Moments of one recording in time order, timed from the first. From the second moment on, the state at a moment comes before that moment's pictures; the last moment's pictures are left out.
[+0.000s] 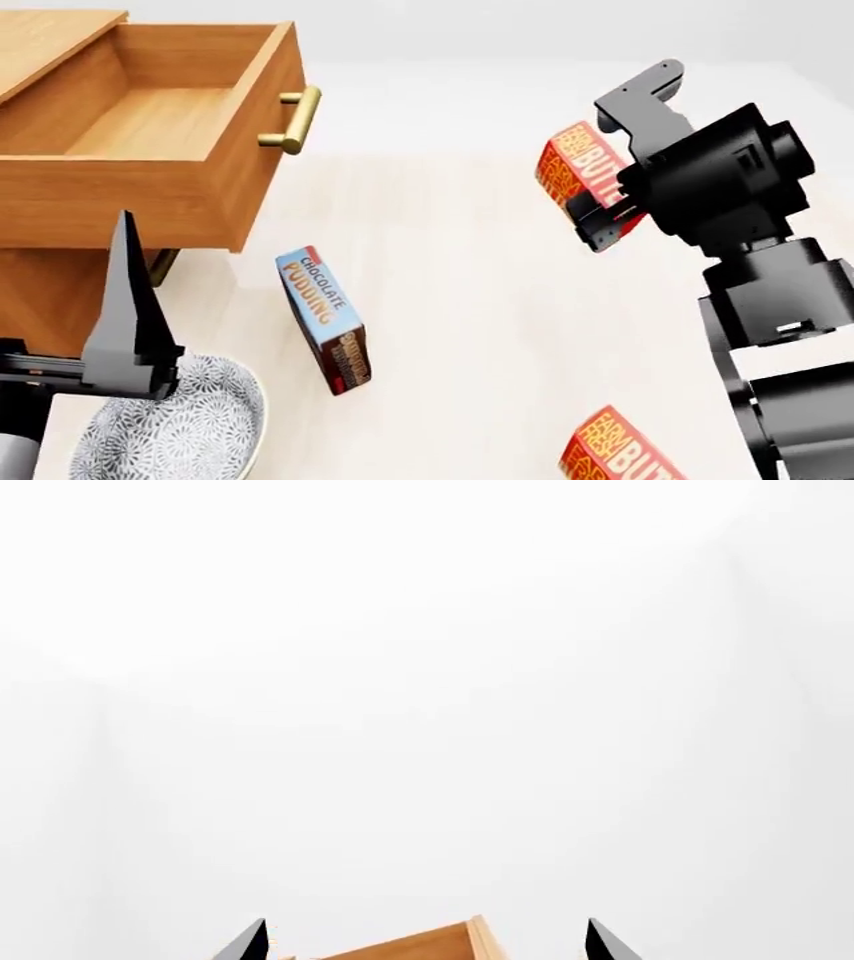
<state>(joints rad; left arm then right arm) -0.51 -1.42 1.00 0.63 -0.37 0.52 -1.10 1.41 0.28 -0.60 0.70 -0.27 1.16 -0.82</state>
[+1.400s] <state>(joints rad) -0.90 -1.30 0.86 0.82 -0.44 -0.14 -0.61 1.41 0.50 -0.67 -0.17 -0.42 1.35 -0.85</state>
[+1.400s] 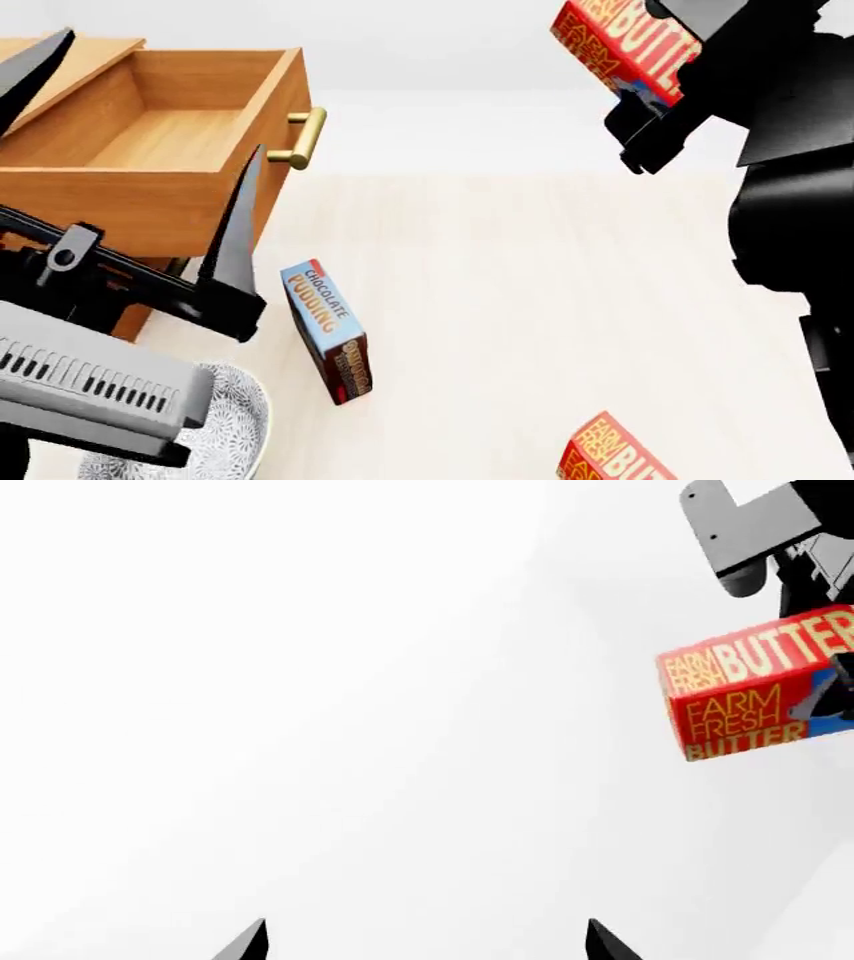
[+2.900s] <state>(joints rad) -1.50 -0.91 1.10 0.32 -0.07 -0.07 0.41 1.21 0.91 -0.95 -0.37 -0.68 0.64 -0.43</state>
